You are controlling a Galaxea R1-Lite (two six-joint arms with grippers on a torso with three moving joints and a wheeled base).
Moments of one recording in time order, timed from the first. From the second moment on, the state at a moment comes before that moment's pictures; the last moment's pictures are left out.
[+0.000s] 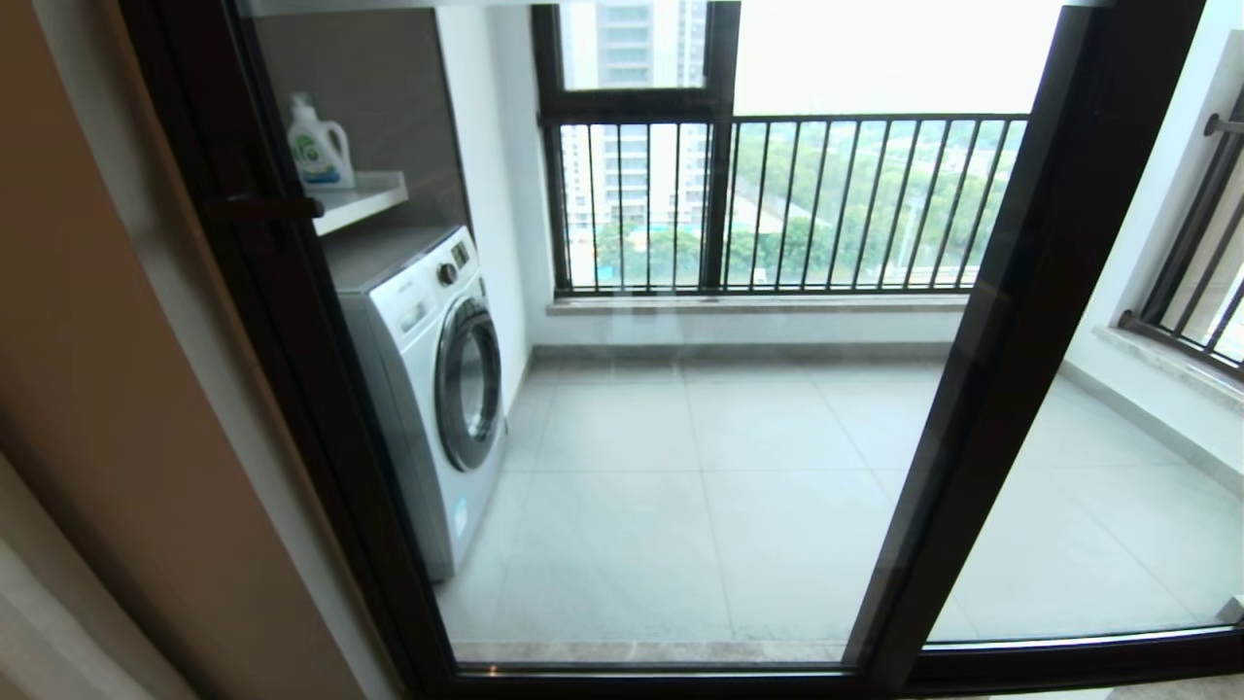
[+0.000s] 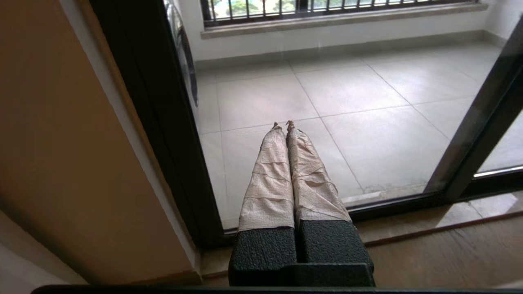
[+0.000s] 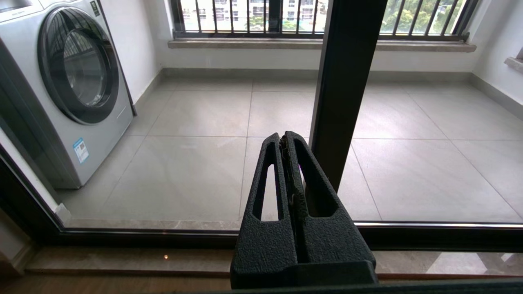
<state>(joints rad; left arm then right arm) 0.07 0.26 -0.04 -0.20 -0.27 0.05 0.00 0.00 0.00 -0.03 0.04 -0.05</state>
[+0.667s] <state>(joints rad) -0.01 0.12 -0.05 -0.02 -0.42 -0.08 0.00 0.00 0.00 -0.03 0.04 -0.05</state>
